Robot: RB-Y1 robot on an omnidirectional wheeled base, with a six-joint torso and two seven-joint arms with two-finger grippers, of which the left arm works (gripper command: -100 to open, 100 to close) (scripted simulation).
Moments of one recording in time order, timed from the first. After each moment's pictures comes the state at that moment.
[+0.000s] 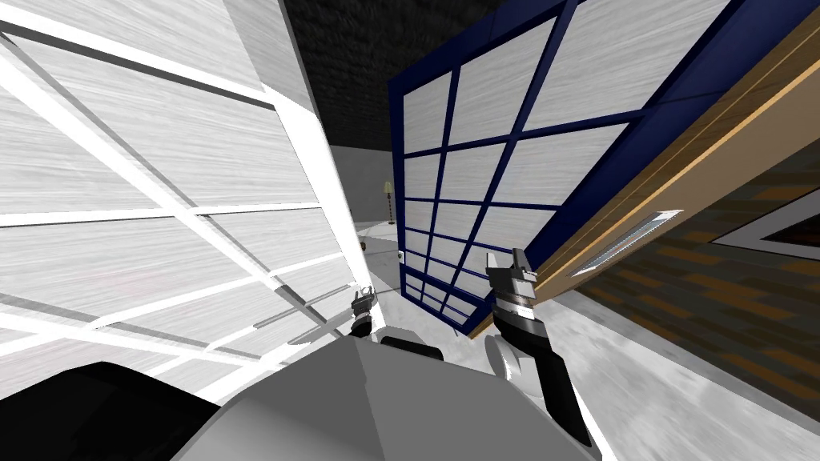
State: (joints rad) arm 0.17 0.05 -0.16 -0.98 0.85 -1.00 0.99
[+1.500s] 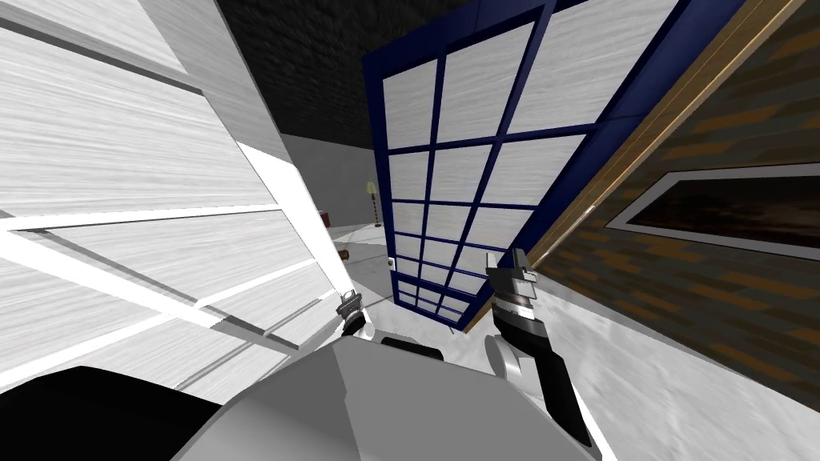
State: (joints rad) arm 0.08 0.00 0.08 -0.87 0.96 -1.08 0.94
